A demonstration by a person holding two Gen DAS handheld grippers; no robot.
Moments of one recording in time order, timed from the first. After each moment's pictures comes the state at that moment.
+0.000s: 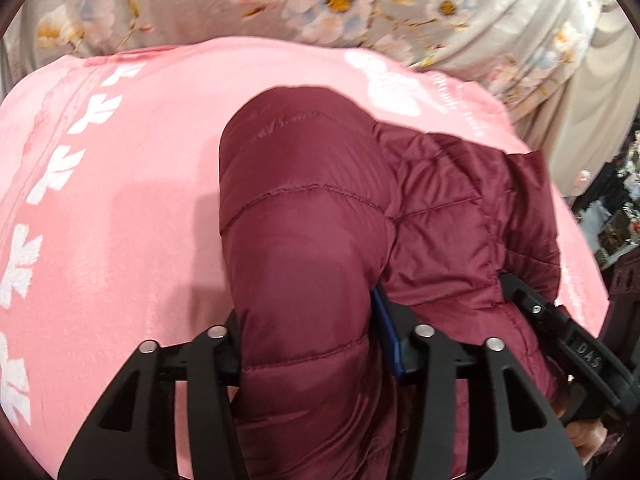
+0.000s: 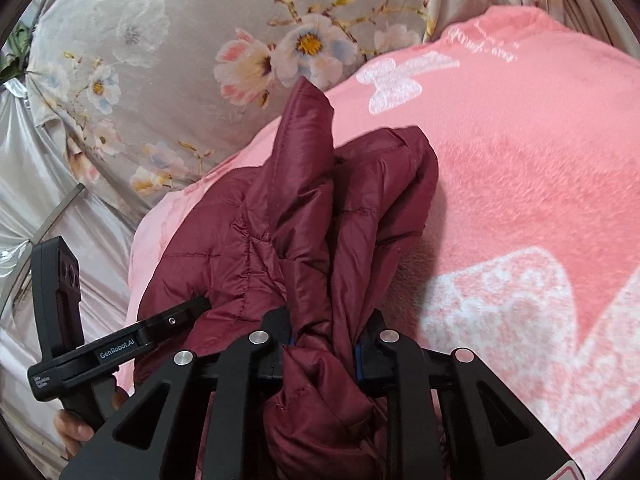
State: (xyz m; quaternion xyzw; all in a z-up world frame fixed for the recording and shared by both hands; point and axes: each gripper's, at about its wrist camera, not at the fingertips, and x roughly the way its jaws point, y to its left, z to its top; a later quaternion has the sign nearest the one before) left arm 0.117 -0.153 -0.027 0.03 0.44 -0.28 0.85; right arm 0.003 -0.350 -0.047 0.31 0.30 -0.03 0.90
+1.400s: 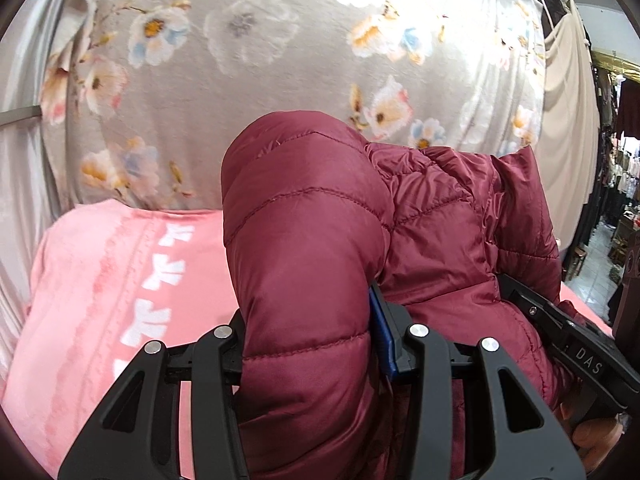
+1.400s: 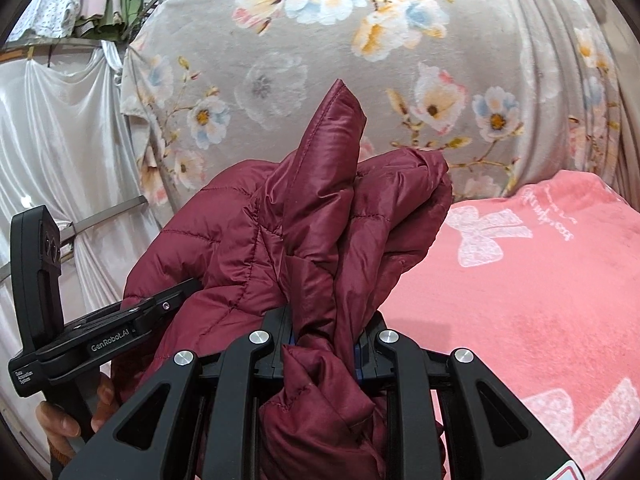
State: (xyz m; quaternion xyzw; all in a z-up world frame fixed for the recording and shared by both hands) left arm 0.092 -0.053 0.120 0.03 0.21 -0.28 0.94; right arm 0.016 -0.240 0.095 0.17 0.15 0.01 0.97
